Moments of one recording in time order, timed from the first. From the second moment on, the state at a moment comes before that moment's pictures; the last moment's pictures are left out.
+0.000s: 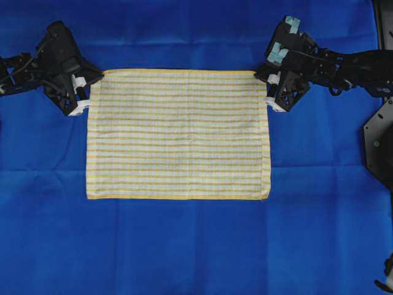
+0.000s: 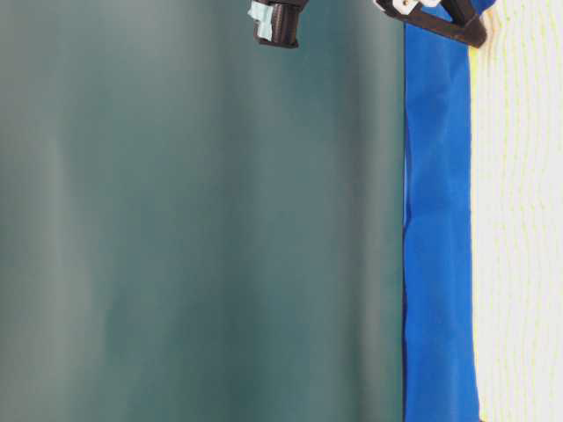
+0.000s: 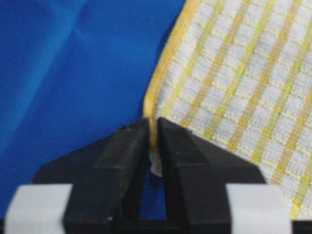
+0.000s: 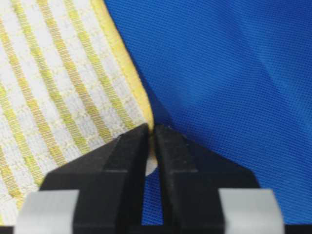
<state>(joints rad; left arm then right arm) 0.46 0.00 1.15 -0.05 -0.42 0.10 -0.47 0.01 1.01 0.06 -0.21 0.06</state>
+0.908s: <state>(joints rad) 0.46 -0.23 1.17 -0.05 -0.29 0.09 -0.47 -0.17 1.03 0.06 -0.15 0.05</state>
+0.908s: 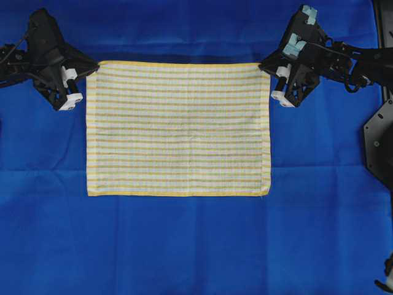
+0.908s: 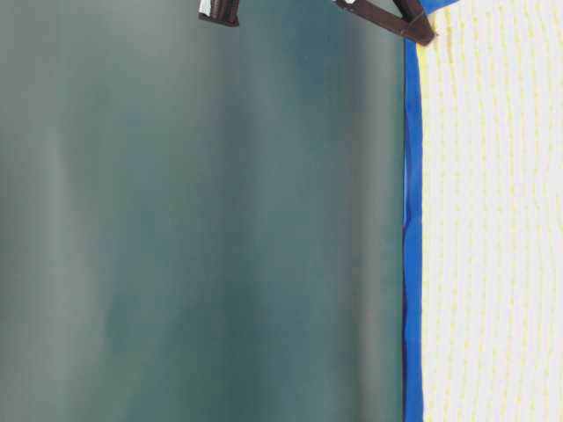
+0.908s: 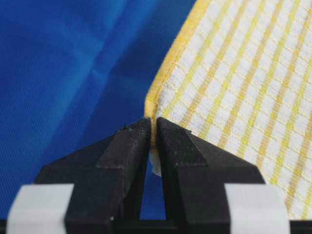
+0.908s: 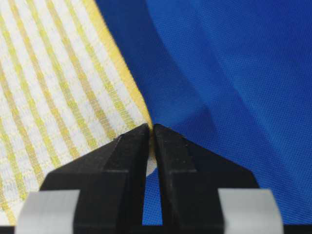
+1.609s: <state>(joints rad) 0.18 -0.36 1.27 -0.05 -0.29 -0.07 -0.21 -0.31 1.12 0.12 -0.12 0.11</state>
